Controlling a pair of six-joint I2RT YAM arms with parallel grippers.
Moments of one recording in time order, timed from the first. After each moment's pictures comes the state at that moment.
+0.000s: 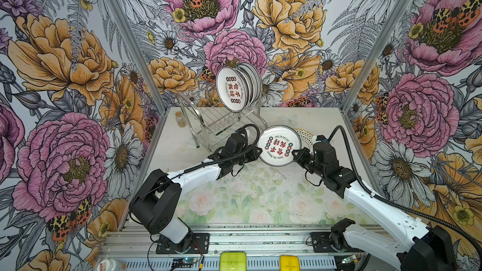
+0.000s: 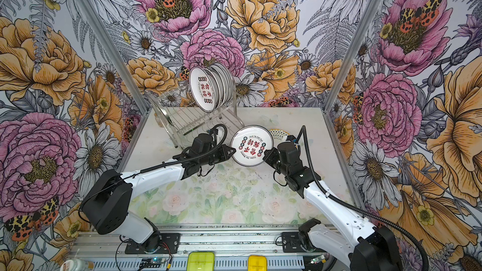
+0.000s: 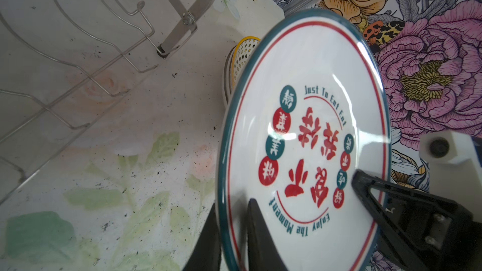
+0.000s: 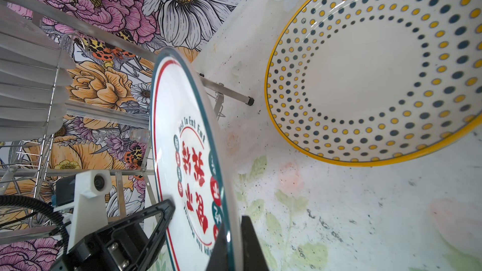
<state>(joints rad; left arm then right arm) -0.68 1.55 0.91 0.07 0.22 -0.85 0.45 1.03 0.69 -0.23 -0.04 1.00</state>
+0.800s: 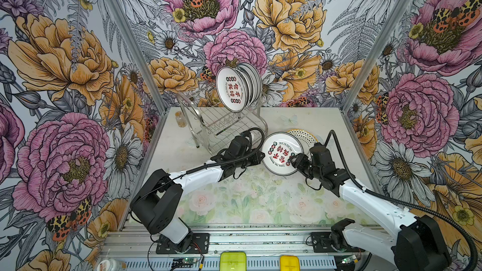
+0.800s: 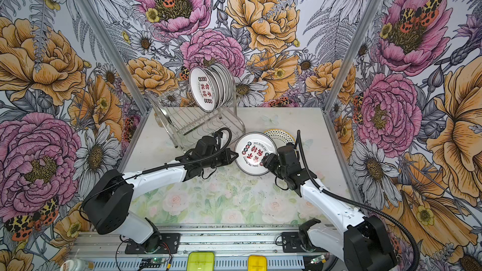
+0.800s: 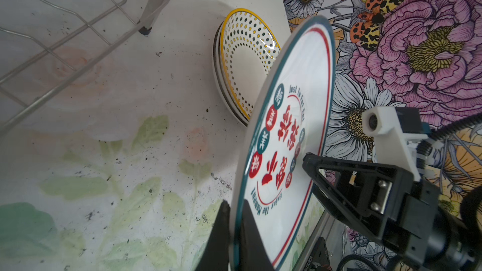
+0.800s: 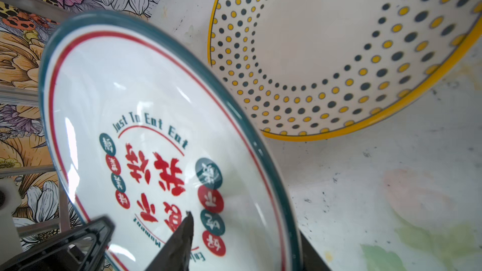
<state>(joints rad) -0.72 1.55 0.91 0.04 0.24 -0.81 0.38 1.10 0.61 -0.25 -0.10 0.97</state>
